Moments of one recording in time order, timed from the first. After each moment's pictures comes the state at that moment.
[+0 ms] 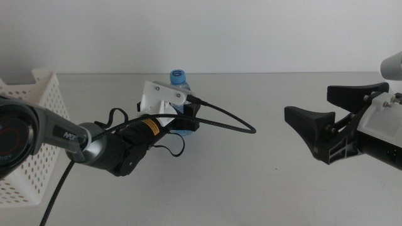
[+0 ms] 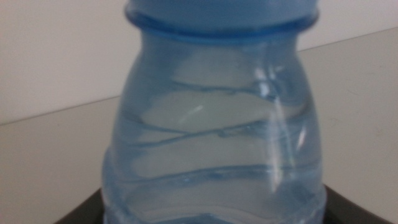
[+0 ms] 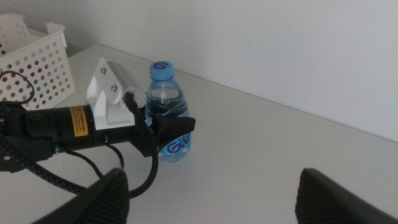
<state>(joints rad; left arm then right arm) -0.39 2.11 -0.97 0.14 -0.89 -0.15 0.54 0.96 -0.62 -0.03 0.00 0.05</state>
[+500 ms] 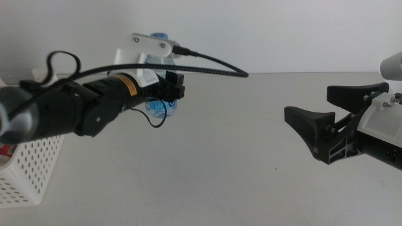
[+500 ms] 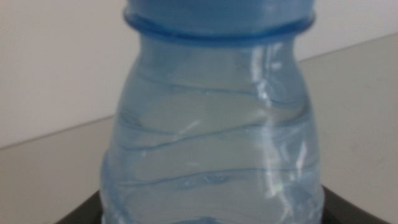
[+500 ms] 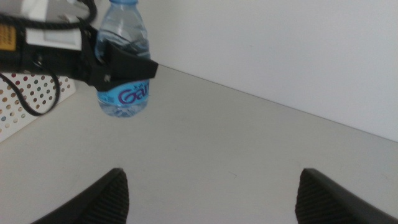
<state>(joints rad) -0.39 1.70 -0.97 0.15 -0.30 -0.20 0.54 0.96 -0.62 -0.03 0.00 0.05</state>
